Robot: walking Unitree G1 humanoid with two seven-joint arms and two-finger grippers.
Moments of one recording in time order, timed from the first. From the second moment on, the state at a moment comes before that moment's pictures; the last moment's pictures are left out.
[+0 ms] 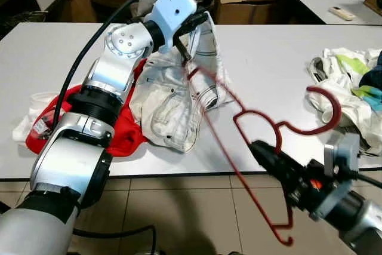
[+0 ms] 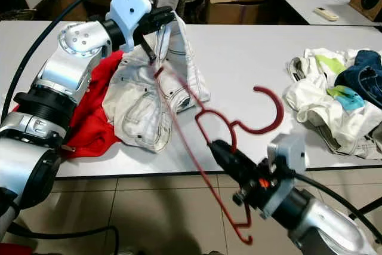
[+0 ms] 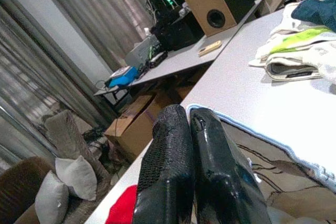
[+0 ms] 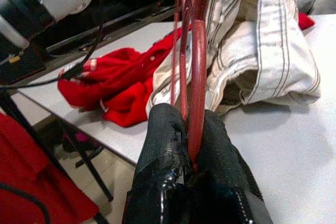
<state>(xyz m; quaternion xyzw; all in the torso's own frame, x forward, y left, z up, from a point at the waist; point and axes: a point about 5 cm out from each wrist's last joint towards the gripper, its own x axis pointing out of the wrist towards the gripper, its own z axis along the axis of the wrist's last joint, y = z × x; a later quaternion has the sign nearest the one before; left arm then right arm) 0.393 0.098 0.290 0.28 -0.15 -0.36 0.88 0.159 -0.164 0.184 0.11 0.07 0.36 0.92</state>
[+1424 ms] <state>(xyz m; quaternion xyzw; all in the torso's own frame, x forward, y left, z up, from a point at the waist) 0.374 0.104 0.291 0.32 -0.16 -0.40 0.85 0.197 -0.177 0.176 0.10 0.10 0.33 0.93</state>
